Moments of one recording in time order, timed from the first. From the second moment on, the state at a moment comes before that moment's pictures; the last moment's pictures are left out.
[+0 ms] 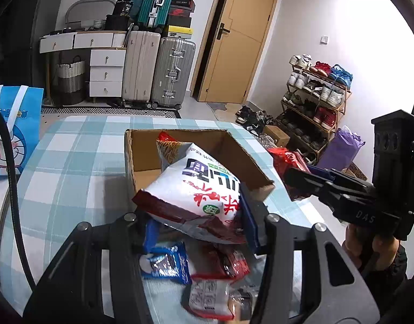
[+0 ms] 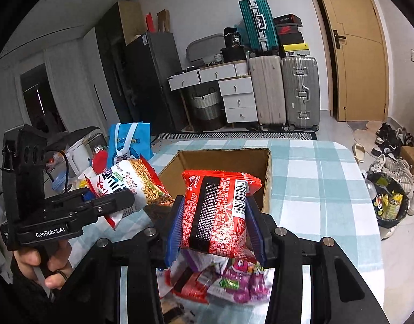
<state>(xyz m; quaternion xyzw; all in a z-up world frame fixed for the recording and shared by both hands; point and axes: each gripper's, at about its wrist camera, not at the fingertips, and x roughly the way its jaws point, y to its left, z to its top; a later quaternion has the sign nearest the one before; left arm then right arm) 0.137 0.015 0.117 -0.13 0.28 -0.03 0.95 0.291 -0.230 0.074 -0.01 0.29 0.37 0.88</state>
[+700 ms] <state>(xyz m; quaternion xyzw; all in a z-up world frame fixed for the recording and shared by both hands) 0.234 0.033 0.067 -0.12 0.32 -0.02 0.94 0.356 -0.186 0.041 -0.01 0.32 0.38 0.87</state>
